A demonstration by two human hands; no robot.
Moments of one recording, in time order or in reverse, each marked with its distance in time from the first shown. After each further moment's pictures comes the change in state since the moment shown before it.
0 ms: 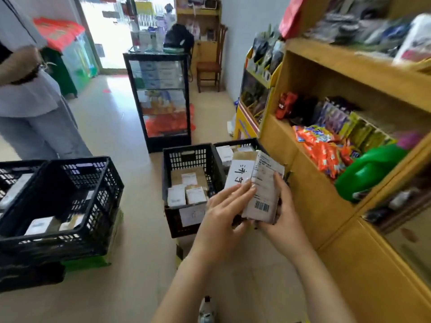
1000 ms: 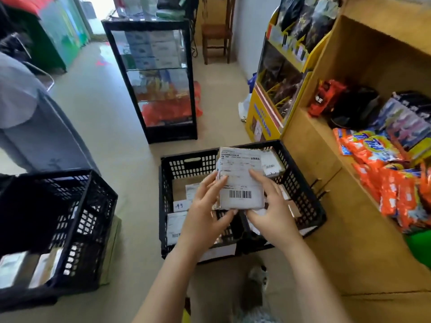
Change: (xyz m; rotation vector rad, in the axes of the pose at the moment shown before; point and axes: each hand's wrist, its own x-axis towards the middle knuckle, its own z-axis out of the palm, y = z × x) left_hand 0.214 -0.243 0.023 -0.250 -0.043 -0.321; right_hand 0.310 0.061 0.072 -0.199 -0.107 0.046
